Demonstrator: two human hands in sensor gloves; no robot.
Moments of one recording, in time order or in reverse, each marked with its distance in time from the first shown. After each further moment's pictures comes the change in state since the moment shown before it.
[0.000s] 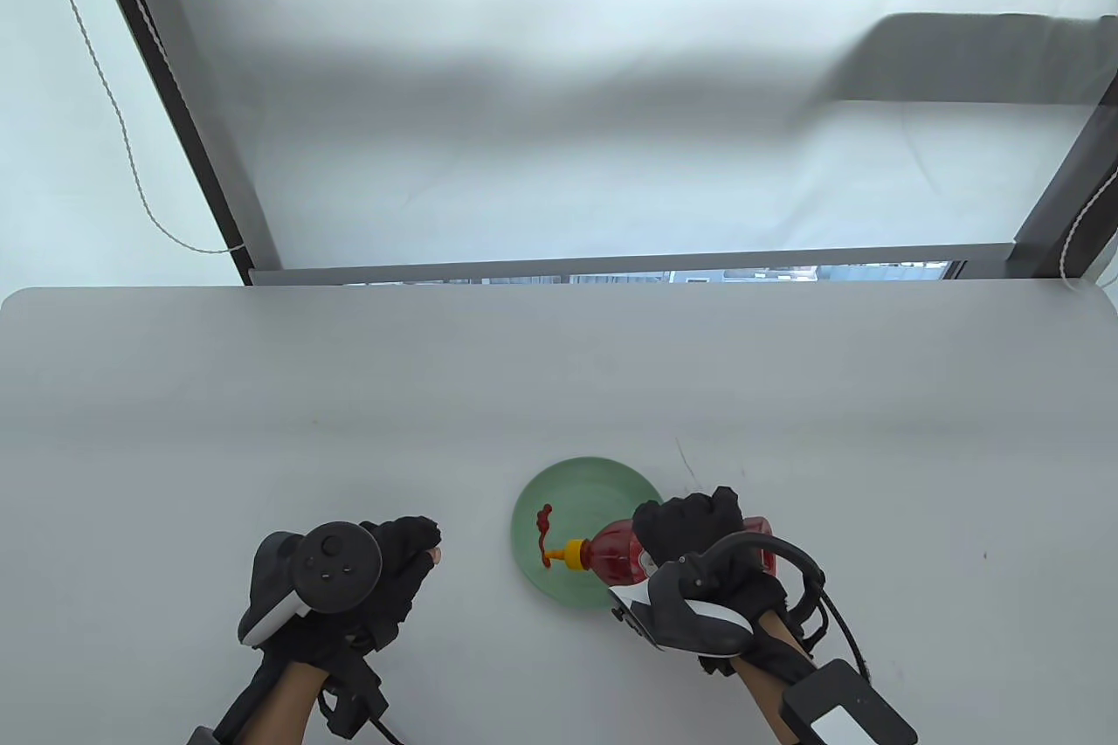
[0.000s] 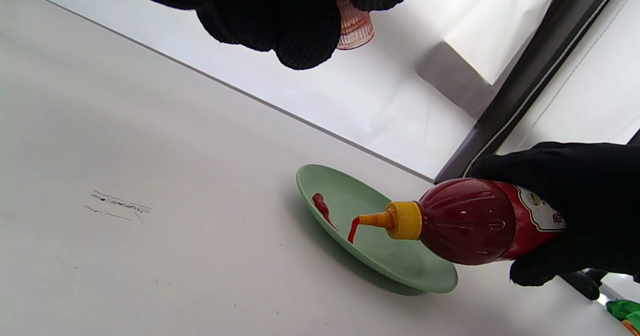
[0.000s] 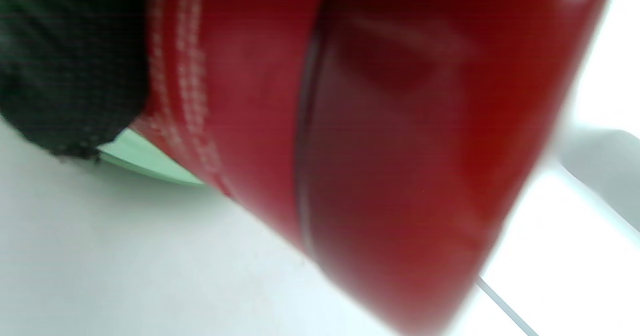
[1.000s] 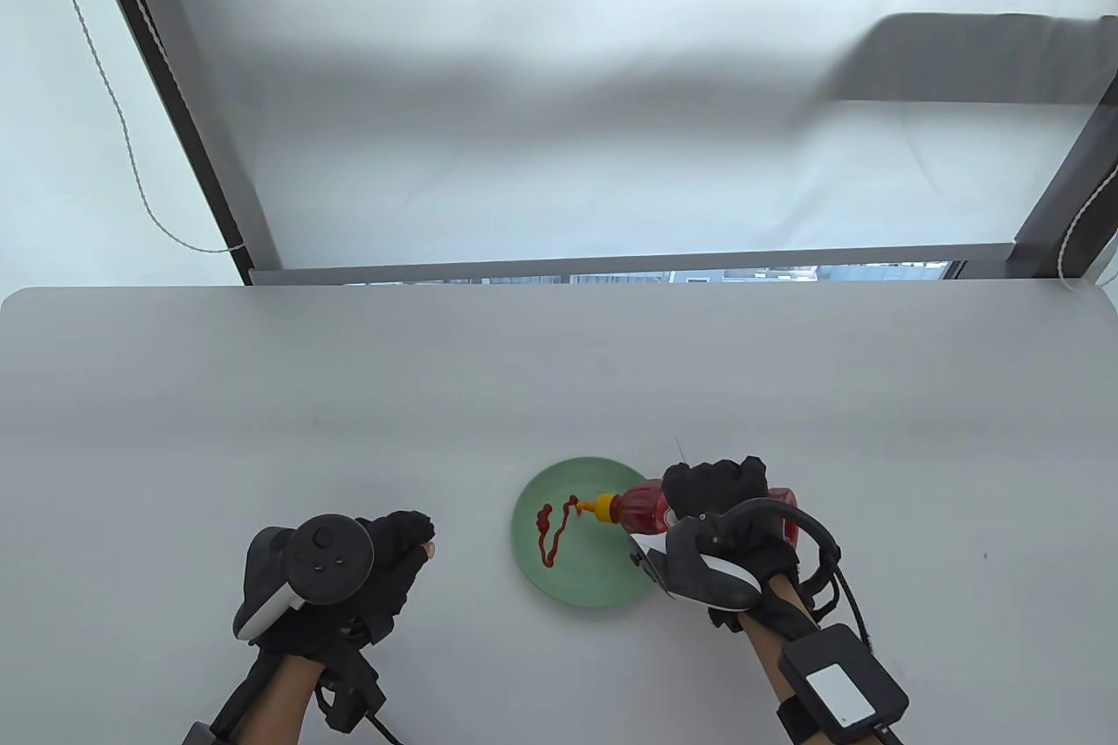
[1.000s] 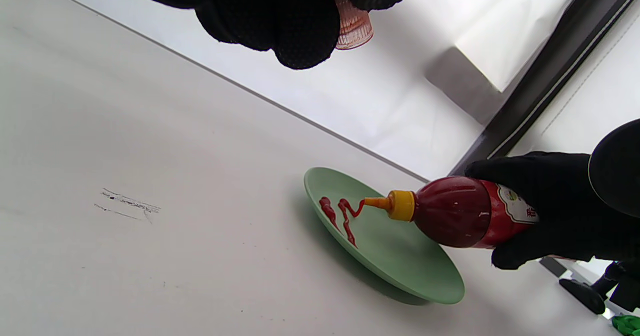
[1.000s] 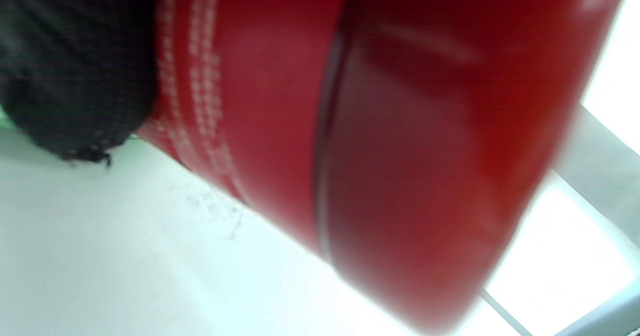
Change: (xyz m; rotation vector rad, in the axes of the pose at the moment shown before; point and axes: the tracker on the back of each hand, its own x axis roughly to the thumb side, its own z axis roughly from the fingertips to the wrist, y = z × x) left_hand -0.006 0.003 -0.002 0.002 0.023 0.029; right_hand -0.022 0.028 -0.022 0.052 0.107 0.019
